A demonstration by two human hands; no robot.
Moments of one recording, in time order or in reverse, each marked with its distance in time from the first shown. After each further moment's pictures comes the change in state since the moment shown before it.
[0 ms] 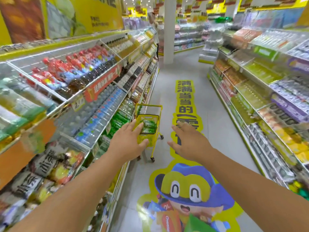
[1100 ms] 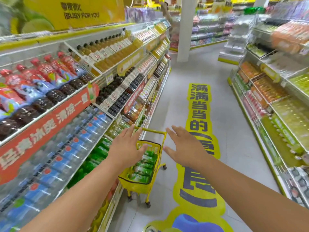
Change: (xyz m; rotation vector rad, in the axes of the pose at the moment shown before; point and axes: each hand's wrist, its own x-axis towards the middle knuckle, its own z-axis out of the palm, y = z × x) left_hand 0.552 -0.044 0.097 -0.019 -0.068 -0.132; right_hand 0.551 0.200 0.023 0.004 -0.108 -0.148
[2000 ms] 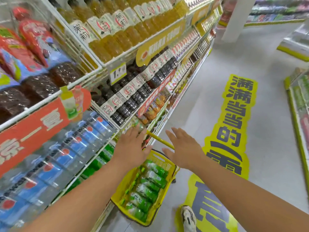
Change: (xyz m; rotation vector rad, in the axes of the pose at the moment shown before) left_hand 0.328 -0.134 0.108 -0.043 -0.101 -0.222; right_hand 0.424 0.052 0.092 -0.063 -0.243 -0.216
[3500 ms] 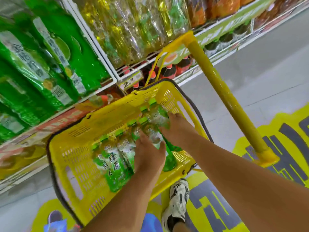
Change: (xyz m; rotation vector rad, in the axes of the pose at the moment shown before) left_hand 0.130 0.046 0.535 -0.817 -0.139 -1.220; right_hand 0.299 0.097 0.483 0.154 -0.565 -0.136
